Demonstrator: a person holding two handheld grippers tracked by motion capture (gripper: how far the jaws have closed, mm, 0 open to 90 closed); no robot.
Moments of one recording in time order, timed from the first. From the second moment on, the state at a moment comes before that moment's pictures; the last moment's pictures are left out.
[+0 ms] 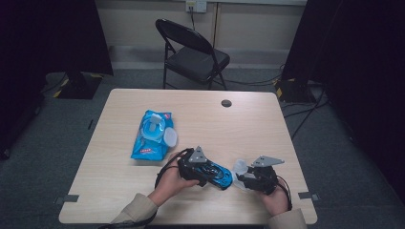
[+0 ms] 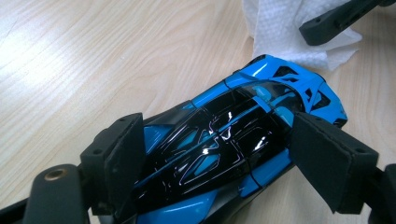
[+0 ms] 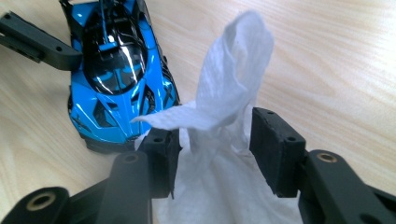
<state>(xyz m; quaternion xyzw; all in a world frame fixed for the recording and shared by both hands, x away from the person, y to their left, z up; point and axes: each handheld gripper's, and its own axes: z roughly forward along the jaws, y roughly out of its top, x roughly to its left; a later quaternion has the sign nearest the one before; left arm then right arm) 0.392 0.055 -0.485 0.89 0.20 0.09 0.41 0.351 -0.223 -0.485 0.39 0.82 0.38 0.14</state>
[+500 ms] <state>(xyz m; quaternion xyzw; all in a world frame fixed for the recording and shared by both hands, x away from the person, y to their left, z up) 0.386 0.069 -0.471 0.89 0.19 0.10 0.40 0.349 -0.227 -0.490 0.40 0.83 0.37 0.13</state>
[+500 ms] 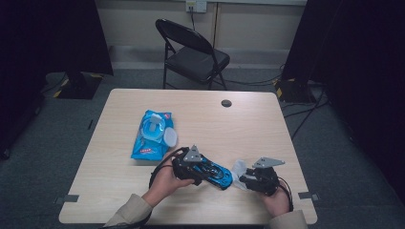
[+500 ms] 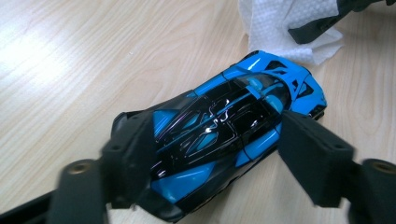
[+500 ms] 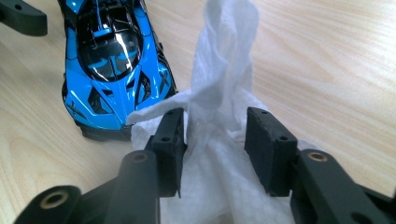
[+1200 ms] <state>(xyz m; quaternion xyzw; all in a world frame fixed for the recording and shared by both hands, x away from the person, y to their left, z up) 0.388 0.073 -0.474 0.89 0.20 0.08 0.39 0.351 -0.223 -0.497 0.40 0.83 0.36 0.13</state>
